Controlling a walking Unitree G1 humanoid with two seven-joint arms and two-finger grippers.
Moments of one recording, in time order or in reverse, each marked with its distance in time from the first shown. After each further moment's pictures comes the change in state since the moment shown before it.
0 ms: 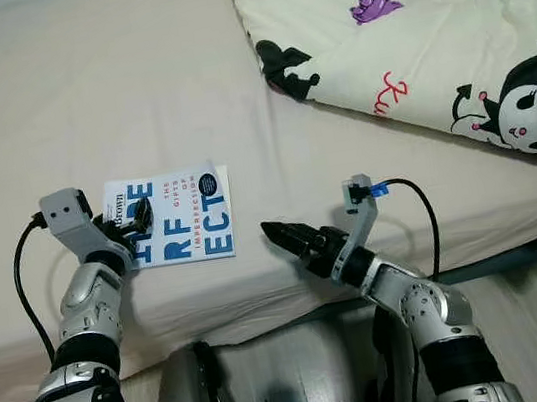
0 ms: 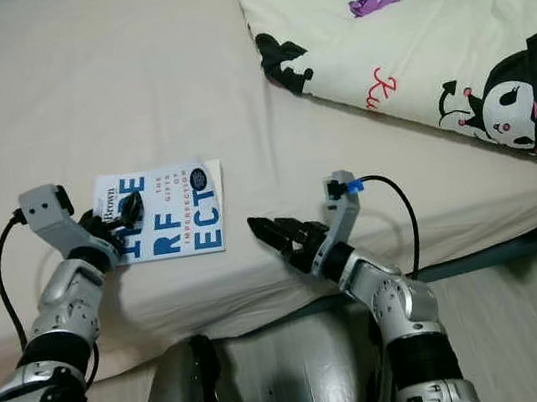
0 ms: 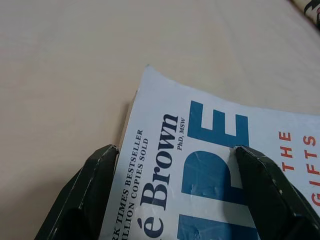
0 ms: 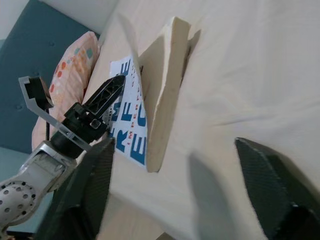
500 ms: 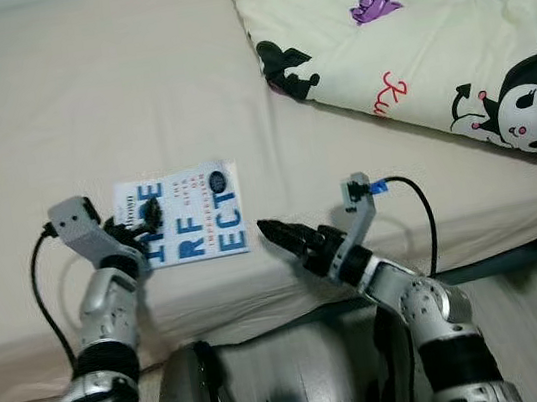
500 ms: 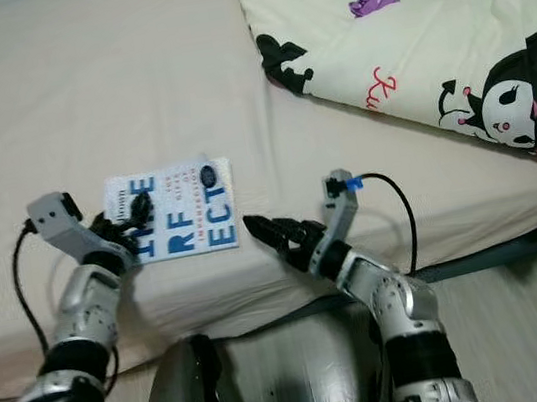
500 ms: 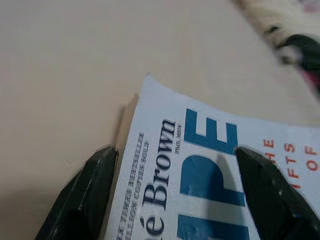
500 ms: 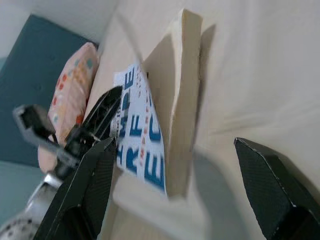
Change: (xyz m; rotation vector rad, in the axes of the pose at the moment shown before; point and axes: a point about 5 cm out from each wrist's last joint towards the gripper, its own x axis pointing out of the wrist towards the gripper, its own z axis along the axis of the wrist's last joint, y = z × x) left arm -0.009 -0.032 -0.019 -0.127 -0.038 -0.128; right arm 0.006 -0.002 0.007 0.070 -0.028 -0.043
